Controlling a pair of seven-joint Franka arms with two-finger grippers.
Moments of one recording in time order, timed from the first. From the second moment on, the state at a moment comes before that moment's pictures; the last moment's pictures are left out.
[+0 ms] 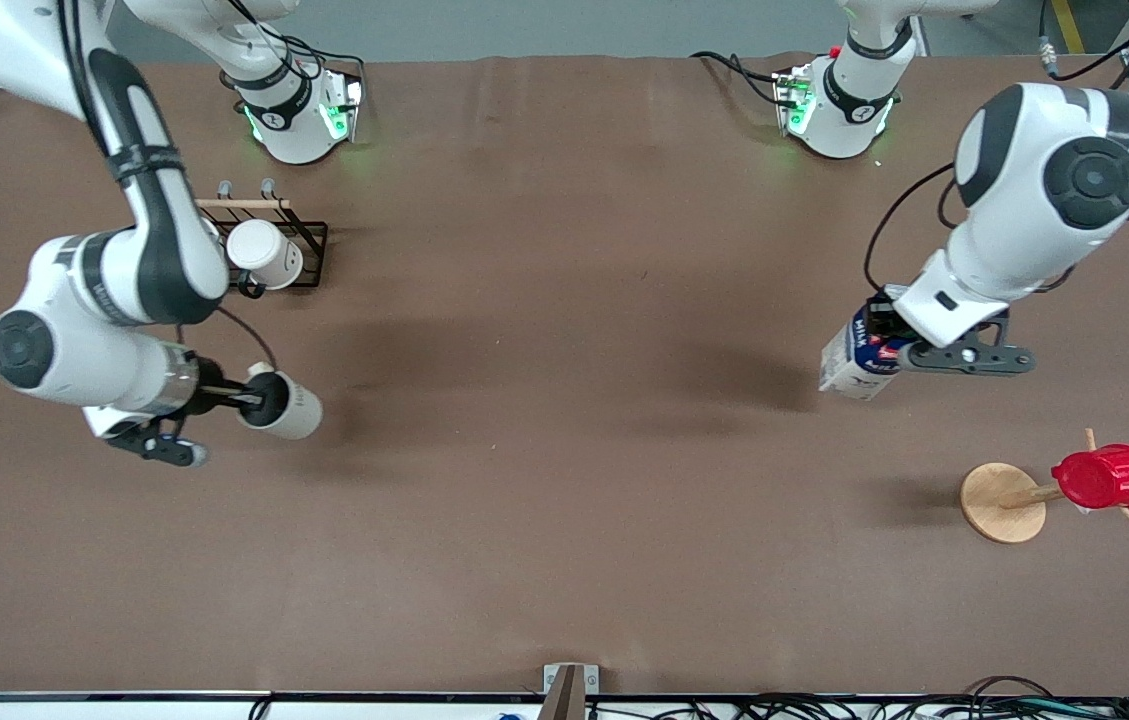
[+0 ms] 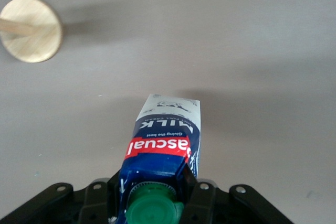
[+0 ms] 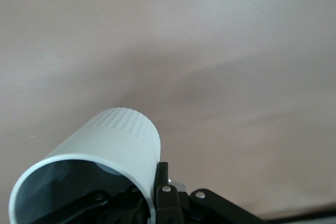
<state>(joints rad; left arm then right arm) -0.05 0.08 -0.22 -1.92 0.06 1.96 -0.16 0.11 0.36 0.05 -1.79 0.14 2.01 0.43</state>
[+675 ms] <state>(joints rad) -0.23 0.40 -0.40 -1.65 0.14 1.97 -0.52 0.32 0.42 0.34 -1.83 0.01 2.27 1.26</state>
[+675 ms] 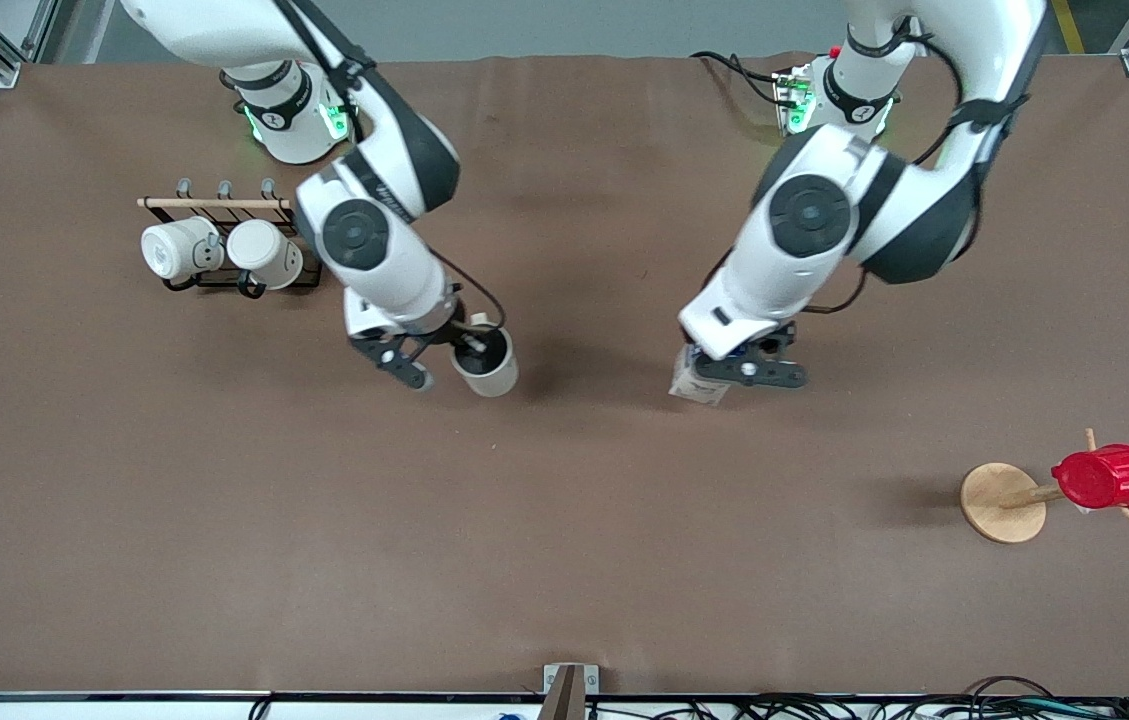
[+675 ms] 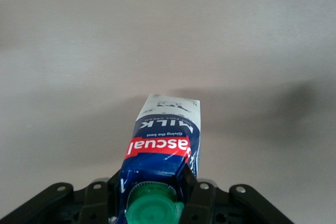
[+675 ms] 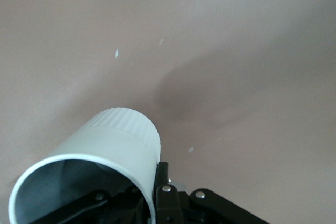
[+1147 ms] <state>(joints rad) -0.37 0.51 -0.40 -1.58 0.17 1.97 -0.67 0.39 0.55 0.34 -1.83 -0.09 2.42 1.46</state>
